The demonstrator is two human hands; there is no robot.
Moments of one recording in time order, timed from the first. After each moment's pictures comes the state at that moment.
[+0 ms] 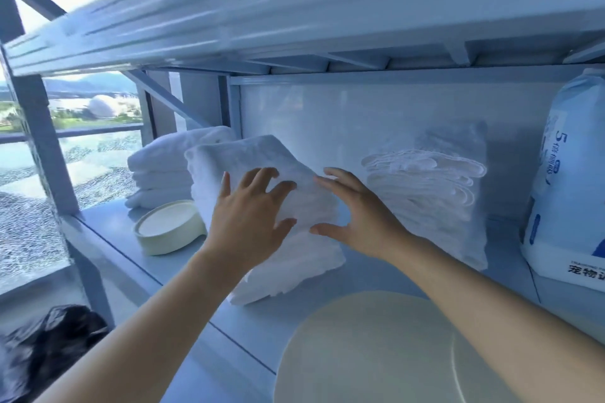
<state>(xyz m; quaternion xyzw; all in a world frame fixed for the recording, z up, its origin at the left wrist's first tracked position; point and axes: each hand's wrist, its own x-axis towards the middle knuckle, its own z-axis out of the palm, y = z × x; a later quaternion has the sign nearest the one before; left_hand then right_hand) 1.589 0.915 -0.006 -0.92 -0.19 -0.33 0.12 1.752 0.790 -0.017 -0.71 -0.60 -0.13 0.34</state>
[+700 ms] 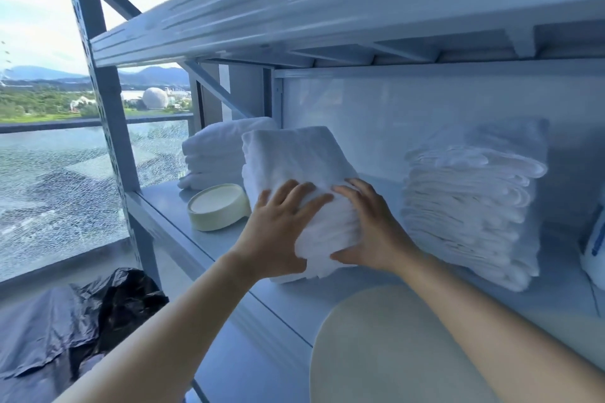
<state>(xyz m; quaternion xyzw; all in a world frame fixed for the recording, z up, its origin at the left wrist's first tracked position) 1.560 0.935 -0.044 -0.94 -0.13 -0.27 0.16 1.734 0.822 -0.058 -0.70 -0.63 -0.15 0.30</state>
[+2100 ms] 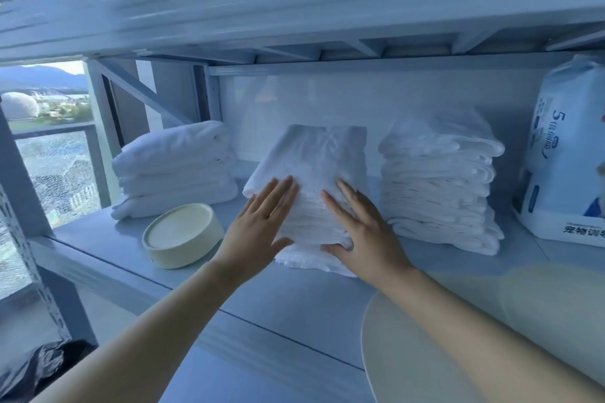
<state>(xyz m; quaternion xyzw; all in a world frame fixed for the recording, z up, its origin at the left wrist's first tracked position) 1.582 1.033 -0.070 -0.95 0.00 -0.32 0.04 1.689 0.841 -0.076 -0.78 -0.50 -0.25 0.27</state>
